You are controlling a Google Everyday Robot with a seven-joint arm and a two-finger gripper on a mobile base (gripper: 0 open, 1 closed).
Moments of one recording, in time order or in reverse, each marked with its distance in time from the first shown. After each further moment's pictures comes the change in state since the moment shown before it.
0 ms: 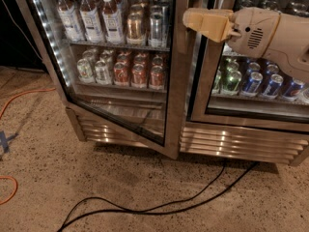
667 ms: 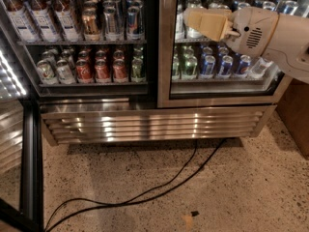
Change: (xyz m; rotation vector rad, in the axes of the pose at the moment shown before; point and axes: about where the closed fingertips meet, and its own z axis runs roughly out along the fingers) arm 0.000 0.000 0.000 -0.001 0.000 0.000
